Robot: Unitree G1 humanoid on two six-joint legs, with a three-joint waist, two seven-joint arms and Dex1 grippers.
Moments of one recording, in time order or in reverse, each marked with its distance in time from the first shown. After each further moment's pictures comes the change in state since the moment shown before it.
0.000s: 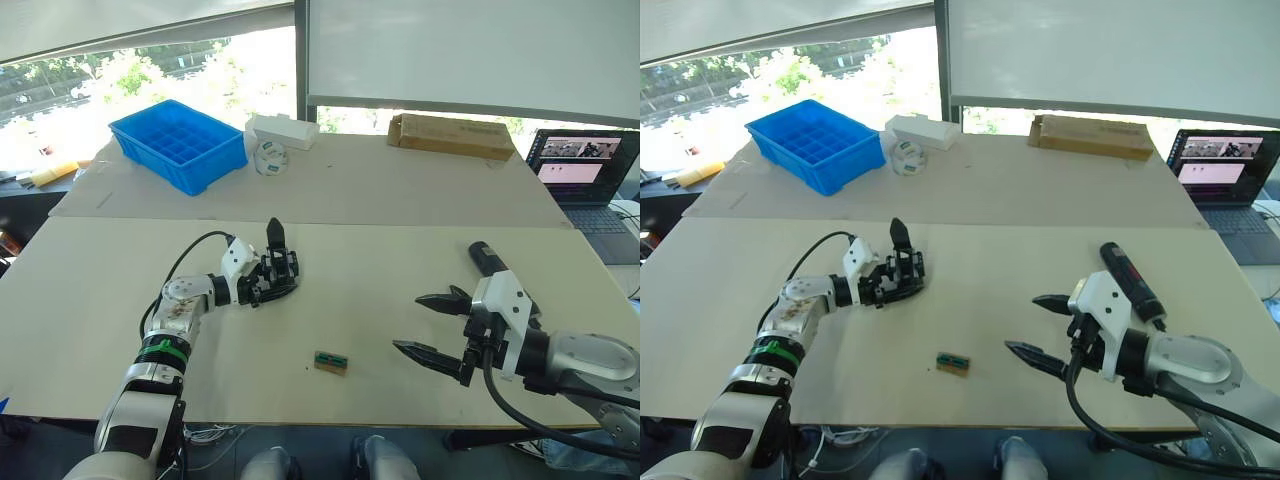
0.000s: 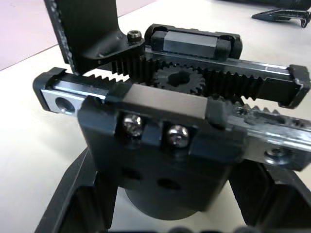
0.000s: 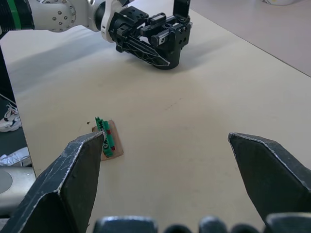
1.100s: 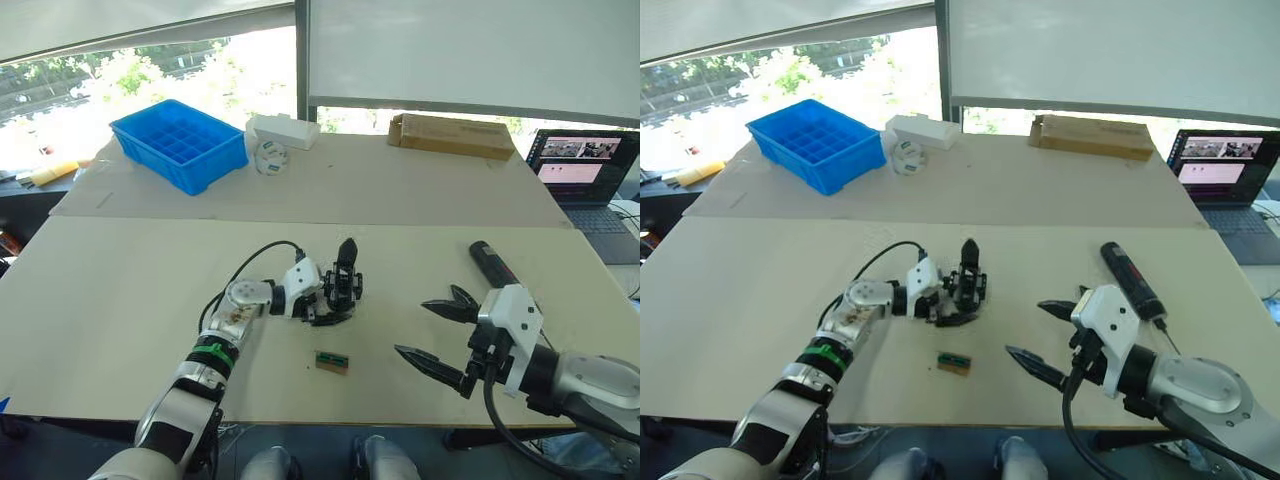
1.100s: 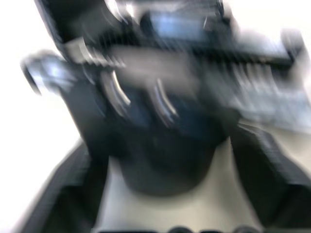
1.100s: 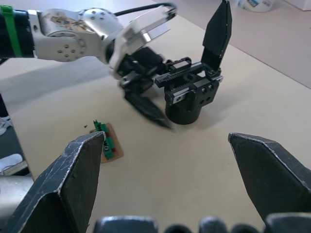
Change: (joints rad) left arm -0.018 -0.133 -0.195 -0.059 0.110 -0.059 -0.024; right arm 0.109 0.032 -0.075 -0.121 0.003 0.002 -0.094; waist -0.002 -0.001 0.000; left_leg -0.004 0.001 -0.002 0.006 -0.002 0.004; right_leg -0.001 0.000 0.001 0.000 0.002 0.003
